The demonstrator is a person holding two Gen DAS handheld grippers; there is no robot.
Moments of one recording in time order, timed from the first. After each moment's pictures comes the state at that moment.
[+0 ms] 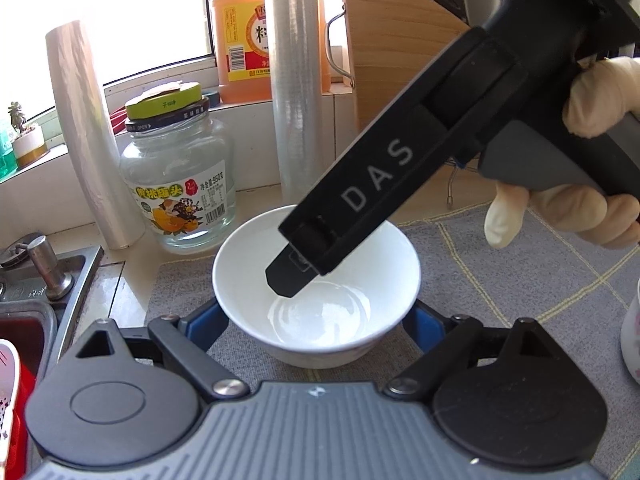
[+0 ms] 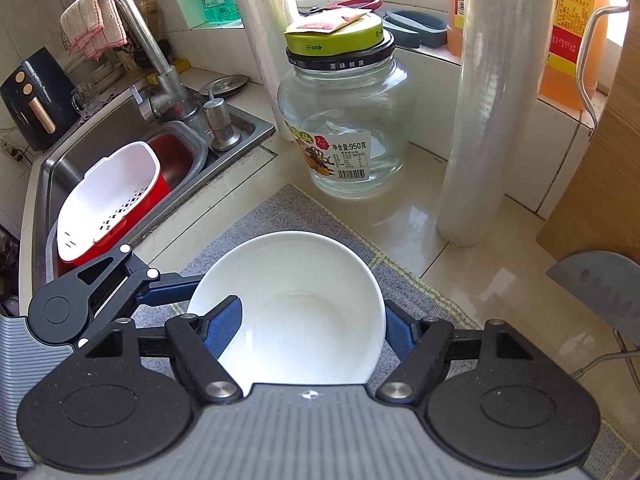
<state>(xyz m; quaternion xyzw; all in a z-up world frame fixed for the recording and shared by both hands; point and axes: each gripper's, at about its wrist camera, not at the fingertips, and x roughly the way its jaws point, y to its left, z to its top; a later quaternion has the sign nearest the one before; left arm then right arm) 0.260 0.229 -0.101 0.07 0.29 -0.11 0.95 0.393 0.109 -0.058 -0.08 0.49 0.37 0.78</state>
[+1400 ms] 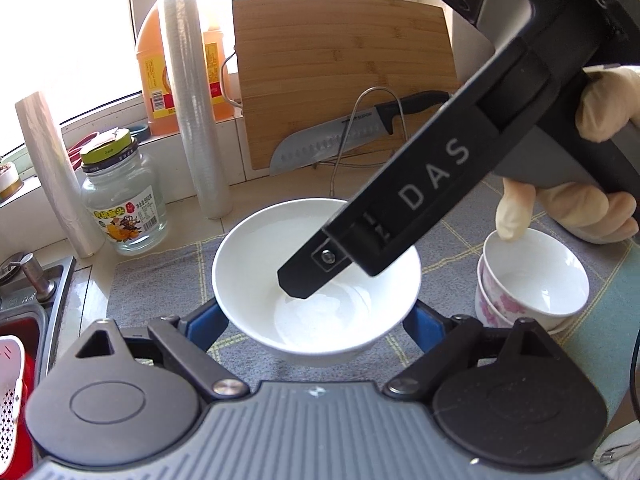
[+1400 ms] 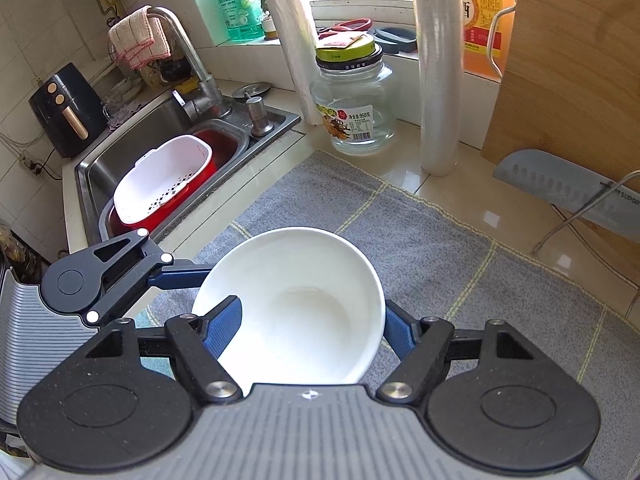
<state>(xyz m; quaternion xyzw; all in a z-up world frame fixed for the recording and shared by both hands) 0.163 0.172 -0.053 0.10 0.30 -0.18 0.93 0.282 0.028 0.000 -0.05 0.49 0.37 0.79</state>
